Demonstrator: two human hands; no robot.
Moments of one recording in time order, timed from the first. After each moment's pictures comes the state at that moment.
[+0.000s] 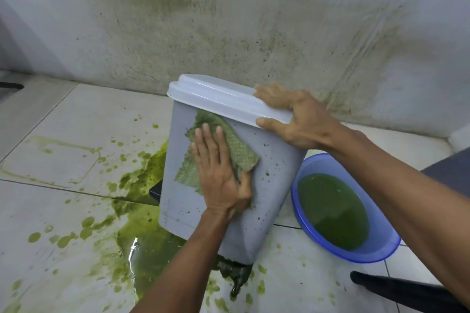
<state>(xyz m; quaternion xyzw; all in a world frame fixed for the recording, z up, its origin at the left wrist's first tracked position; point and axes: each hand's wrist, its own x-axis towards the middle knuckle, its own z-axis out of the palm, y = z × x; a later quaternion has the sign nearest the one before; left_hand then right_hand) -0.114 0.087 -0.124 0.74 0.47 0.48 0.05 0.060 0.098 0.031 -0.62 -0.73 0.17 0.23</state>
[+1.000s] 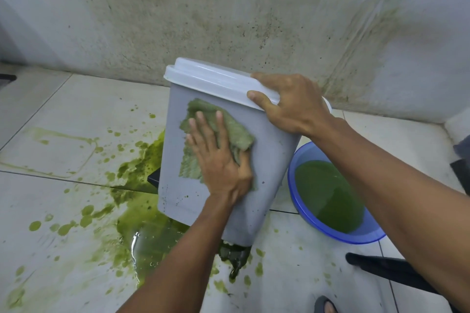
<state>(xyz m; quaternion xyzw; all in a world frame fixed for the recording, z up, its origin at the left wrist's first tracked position) -0.103 0.080 -0.124 0.71 0.54 0.45 0.09 0.046 0.094 0.023 -0.69 -0.69 0.02 0.21</state>
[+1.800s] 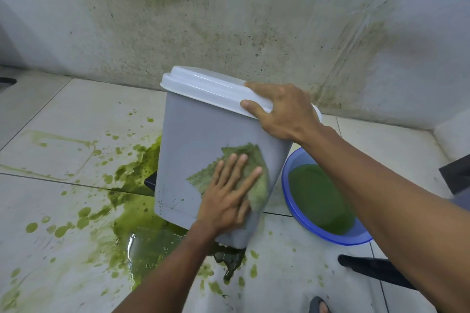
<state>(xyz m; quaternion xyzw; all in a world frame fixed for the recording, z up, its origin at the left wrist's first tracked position) -0.131 0.046 -0.173 0.88 0.30 0.36 -0.04 0.044 0.088 0.021 -0.69 -0.68 0.05 0.23</state>
